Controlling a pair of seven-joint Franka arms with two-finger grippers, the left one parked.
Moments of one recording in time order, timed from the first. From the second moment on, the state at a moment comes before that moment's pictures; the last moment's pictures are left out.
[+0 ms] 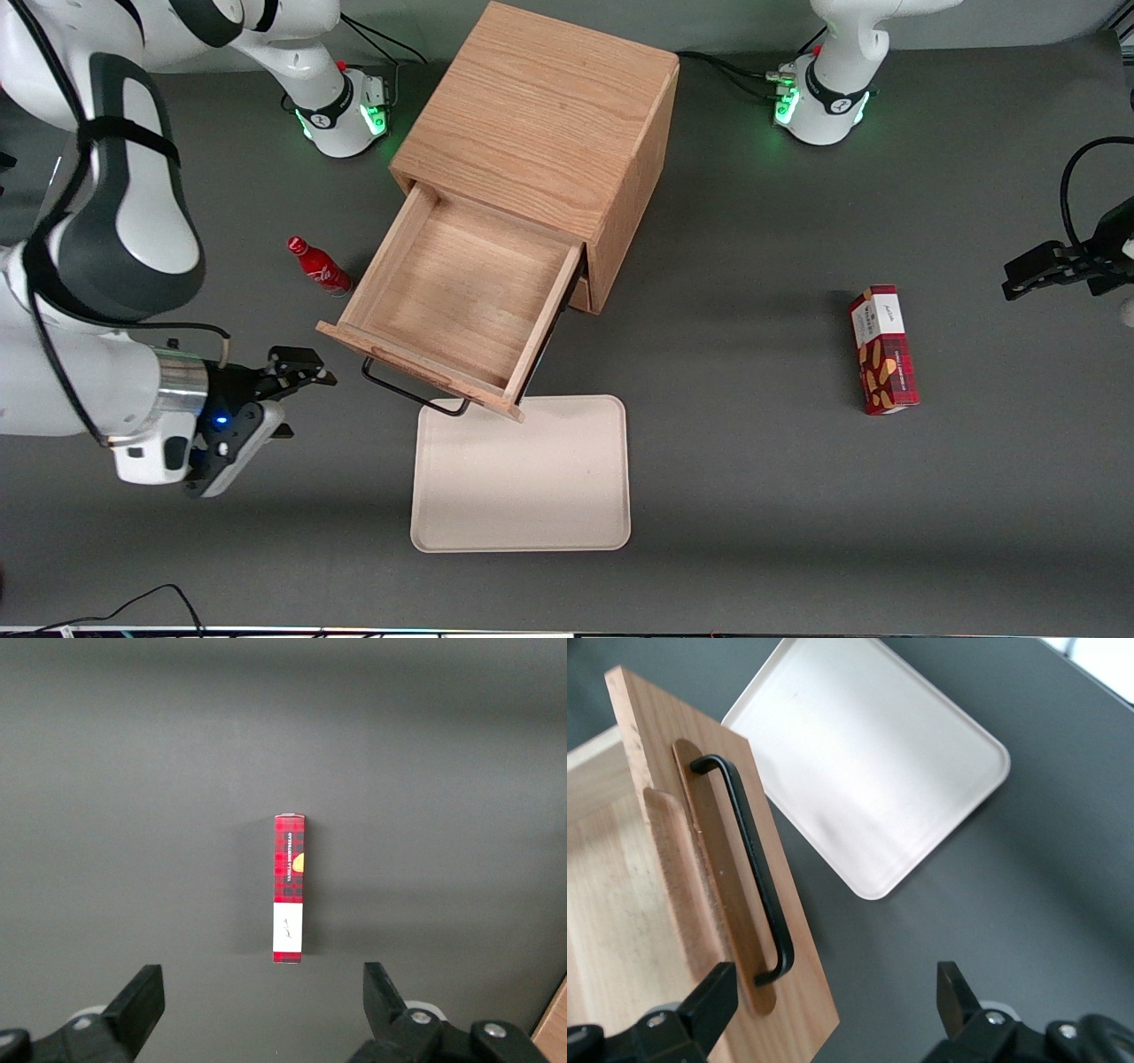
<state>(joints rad) 0.02 0.68 0.21 -1.00 0.20 1.59 -0.62</state>
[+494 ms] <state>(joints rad) 0.05 0.75 0.22 -0.98 0.20 1.58 -0.69</state>
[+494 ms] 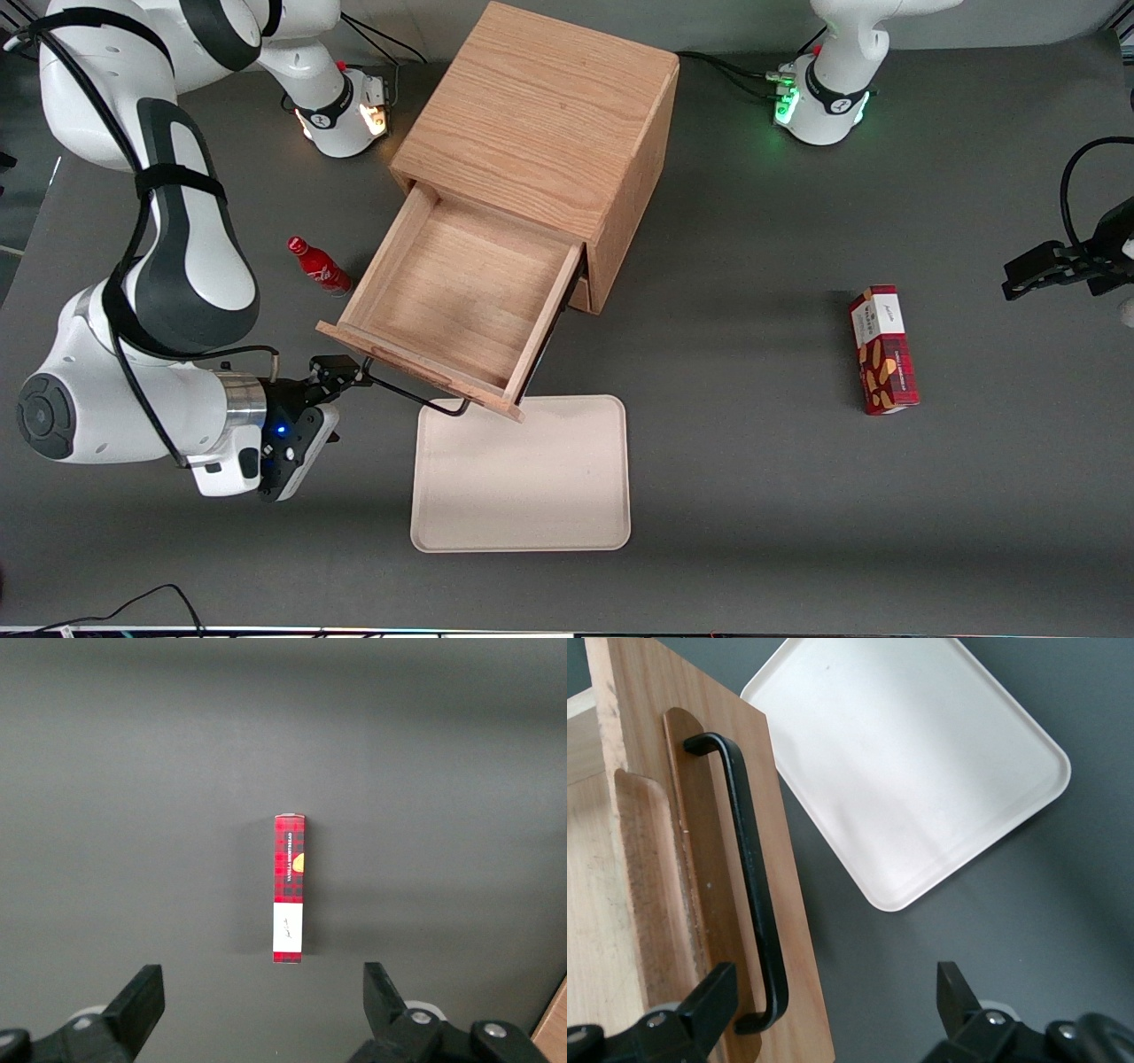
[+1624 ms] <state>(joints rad) 0.10 0.82 0.22 -0.98 0.20 1.61 -0.69</state>
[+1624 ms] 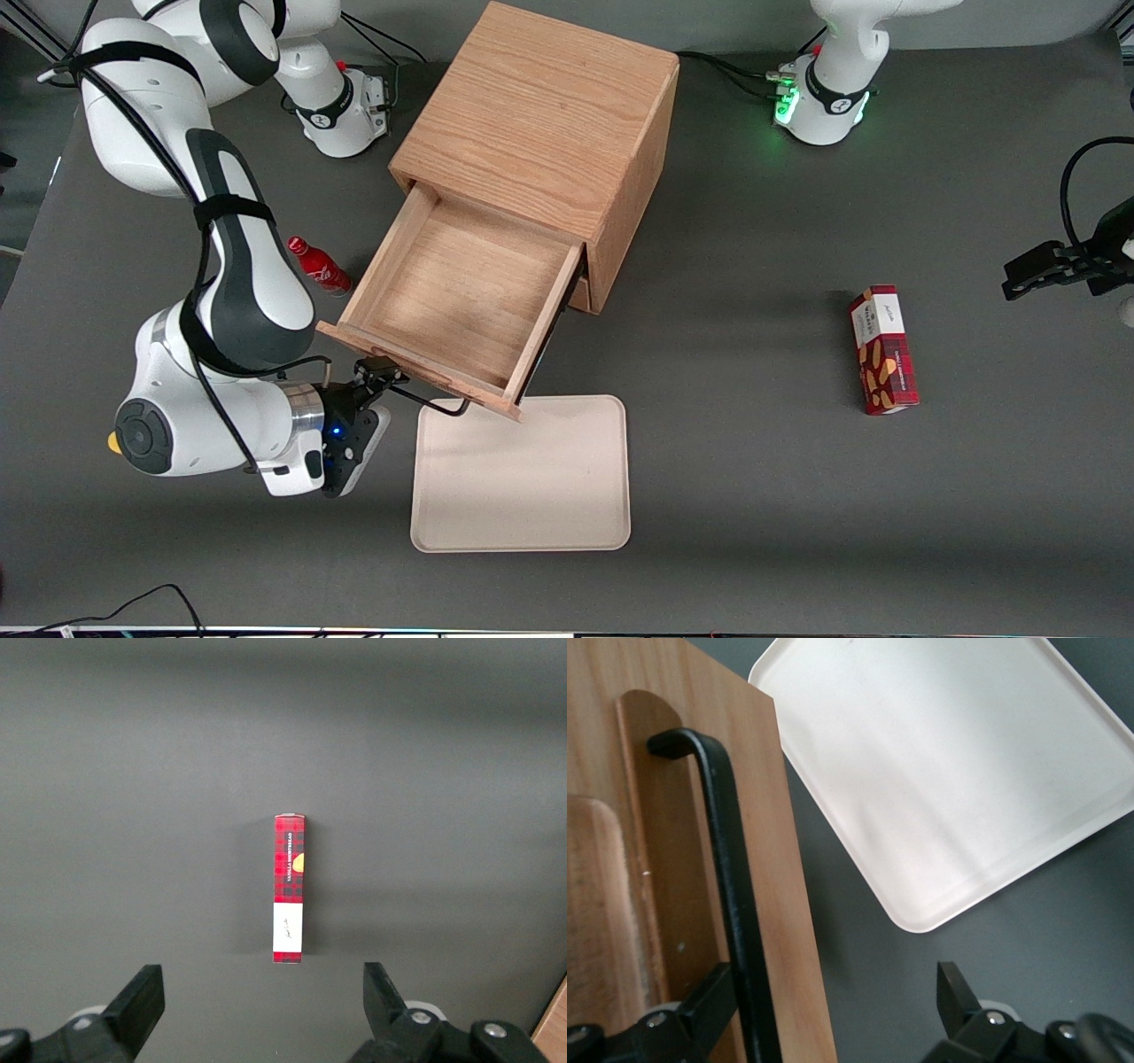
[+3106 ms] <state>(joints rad) 0.13 0.75 0.22 -1.13 0.20 1.70 -0.67</state>
